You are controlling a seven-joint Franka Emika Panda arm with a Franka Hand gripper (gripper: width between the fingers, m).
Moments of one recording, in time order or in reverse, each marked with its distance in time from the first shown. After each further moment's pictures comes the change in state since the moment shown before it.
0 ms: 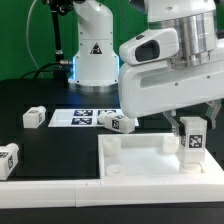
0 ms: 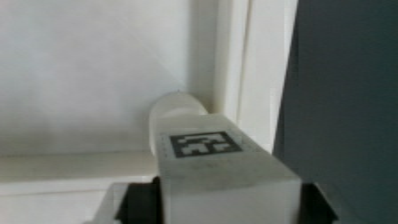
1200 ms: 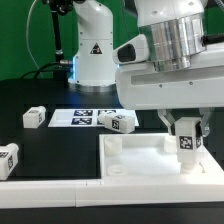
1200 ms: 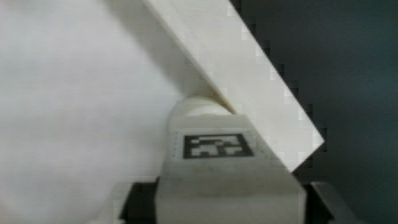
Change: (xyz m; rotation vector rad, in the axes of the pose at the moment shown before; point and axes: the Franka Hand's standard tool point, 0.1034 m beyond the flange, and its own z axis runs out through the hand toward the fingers) arm 0.003 0.009 0.003 0.050 0.038 0.826
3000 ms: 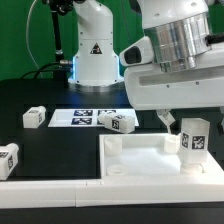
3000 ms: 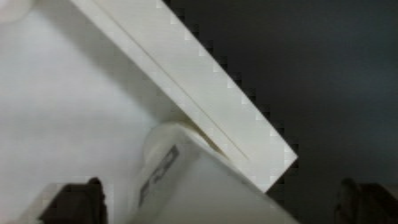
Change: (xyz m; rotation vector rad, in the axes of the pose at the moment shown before) arm -0.010 -0.008 0.002 0.034 -0.031 -0.144
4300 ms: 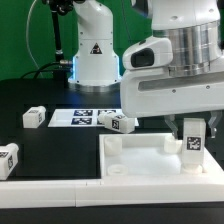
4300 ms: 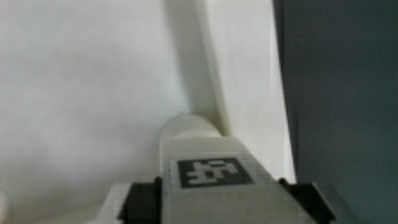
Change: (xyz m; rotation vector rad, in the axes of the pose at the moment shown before) arm 0.004 0.009 0.006 -0.099 -0.039 -0.251
